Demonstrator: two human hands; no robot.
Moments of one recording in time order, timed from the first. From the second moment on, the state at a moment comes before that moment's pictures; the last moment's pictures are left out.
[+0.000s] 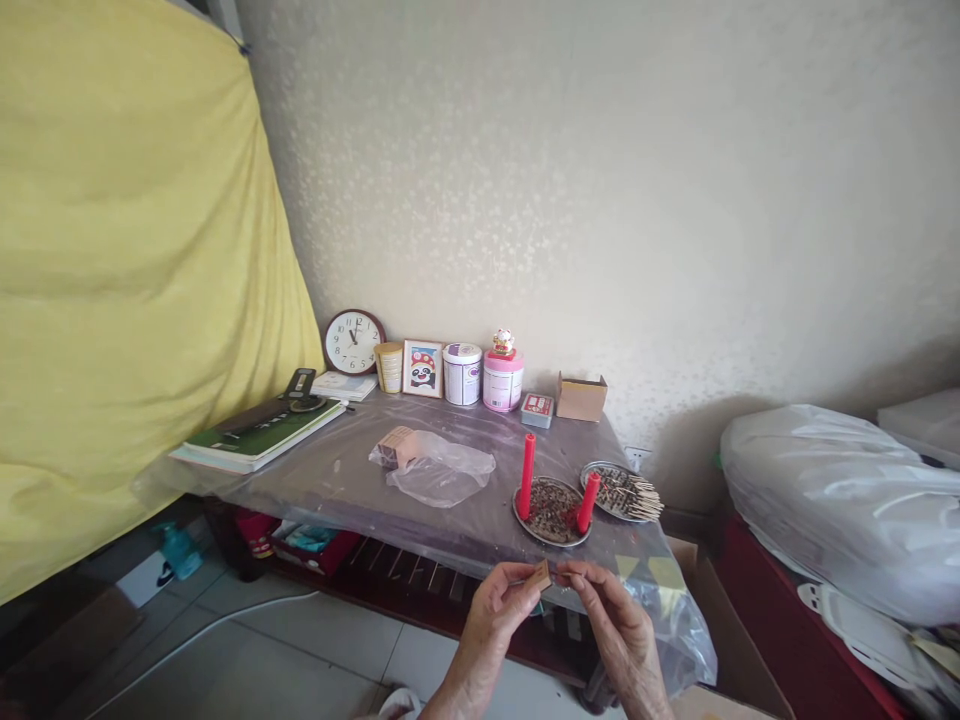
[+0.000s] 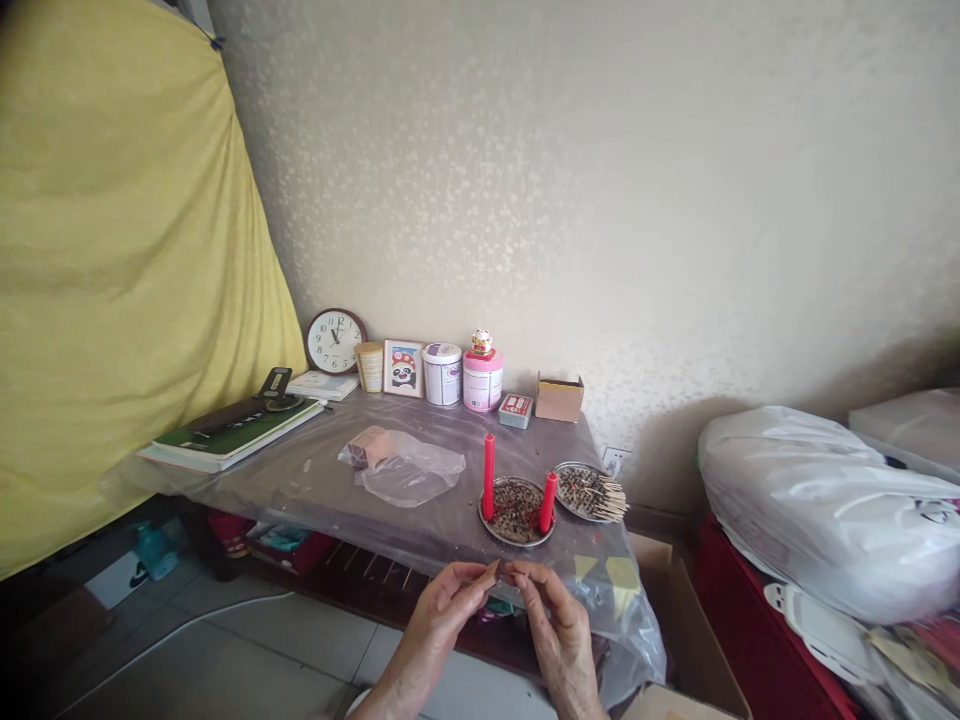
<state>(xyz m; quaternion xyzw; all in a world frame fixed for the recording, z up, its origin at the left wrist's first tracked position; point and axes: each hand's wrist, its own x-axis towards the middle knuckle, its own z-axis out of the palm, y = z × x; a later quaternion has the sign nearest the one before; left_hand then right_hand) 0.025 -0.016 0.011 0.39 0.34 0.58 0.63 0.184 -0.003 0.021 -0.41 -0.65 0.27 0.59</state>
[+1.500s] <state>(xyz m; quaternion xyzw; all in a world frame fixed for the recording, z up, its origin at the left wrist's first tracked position) 0.028 -0.015 0.014 0.36 0.32 0.60 0.64 0.182 -0.006 0.020 -0.42 -0.65 0.28 0.57</state>
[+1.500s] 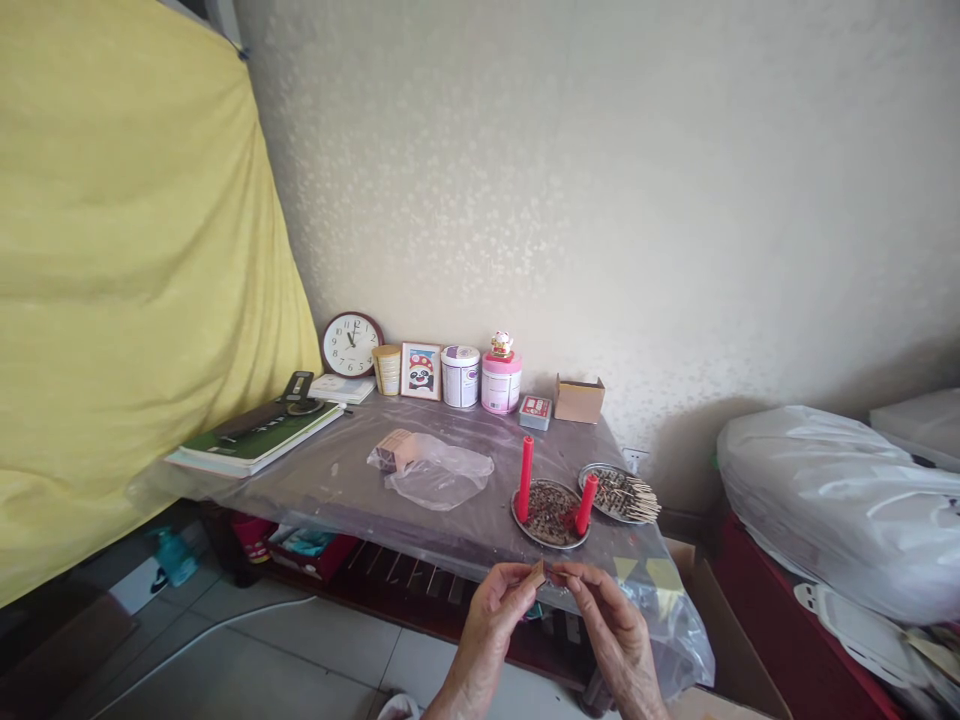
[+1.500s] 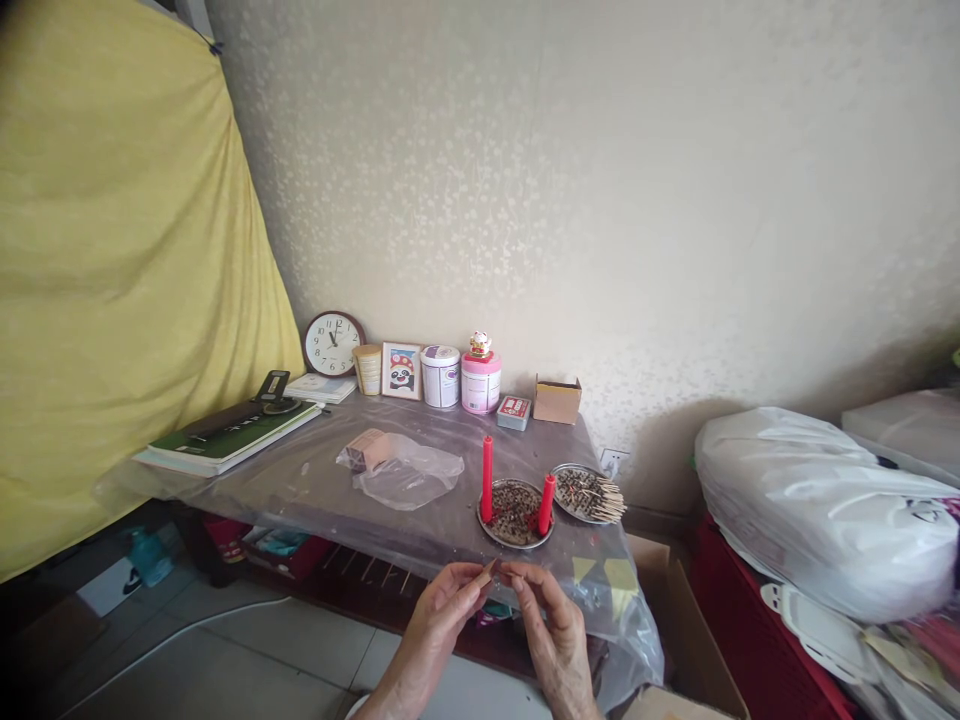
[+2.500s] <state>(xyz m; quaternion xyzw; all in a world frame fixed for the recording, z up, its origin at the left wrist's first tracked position) 0.023 -0.015 0.039 0.32 0.27 0.59 0.69 0.179 -0.016 0.064 -0.46 -0.62 0.16 0.61</state>
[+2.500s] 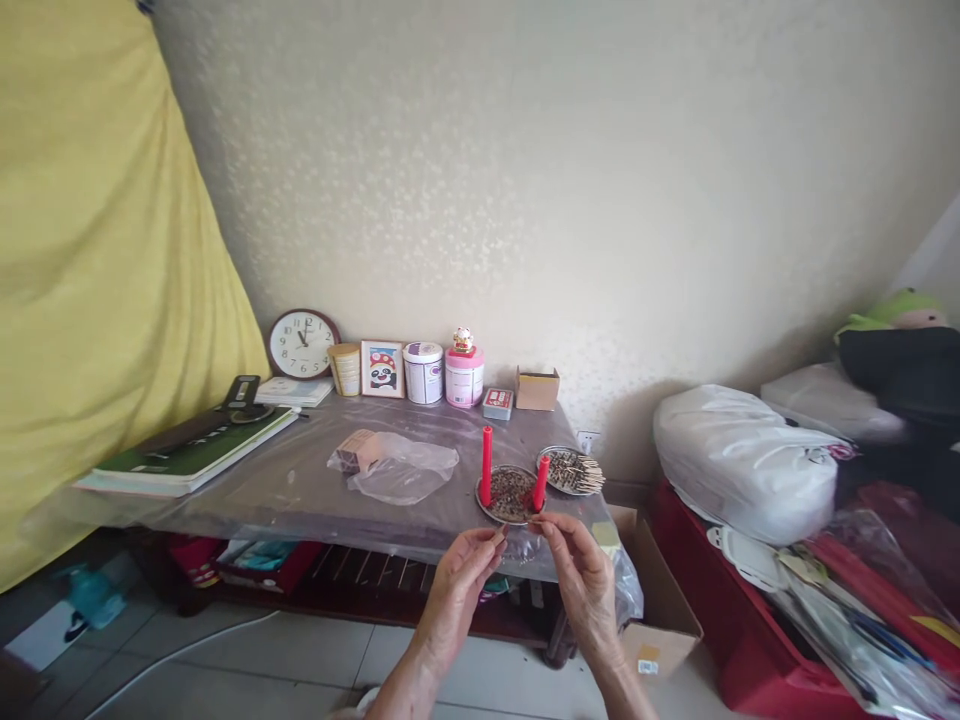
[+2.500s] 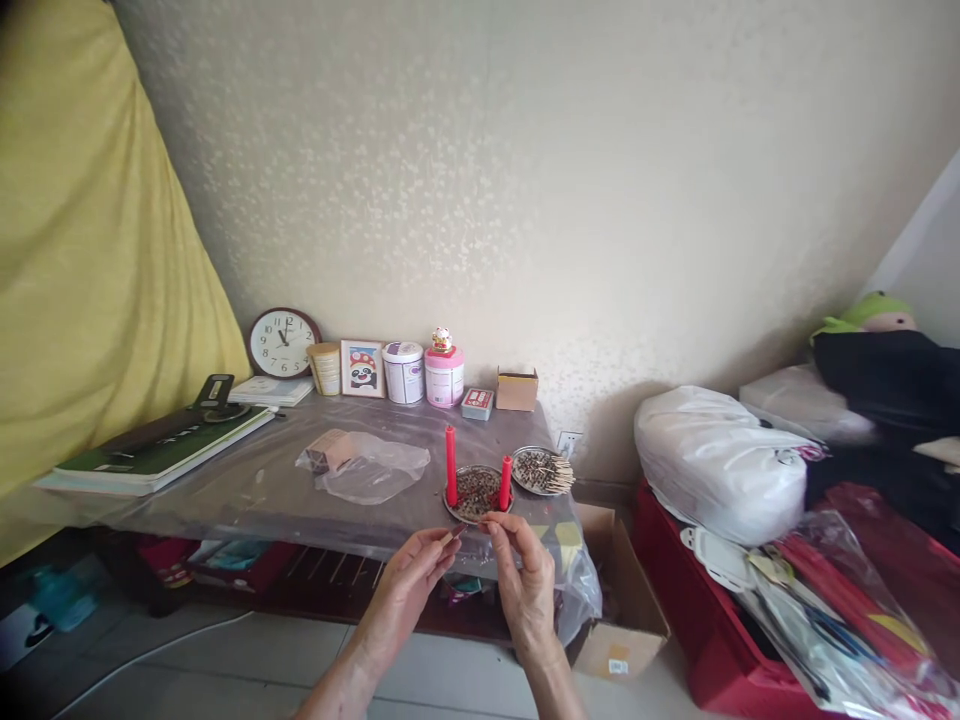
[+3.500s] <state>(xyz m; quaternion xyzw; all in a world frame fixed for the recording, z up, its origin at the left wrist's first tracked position) 0.025 -0.041 0.059 0.35 0.28 0.58 0.69 0.196 -0.016 0.038 -0.50 -0.60 -0.01 0.63</state>
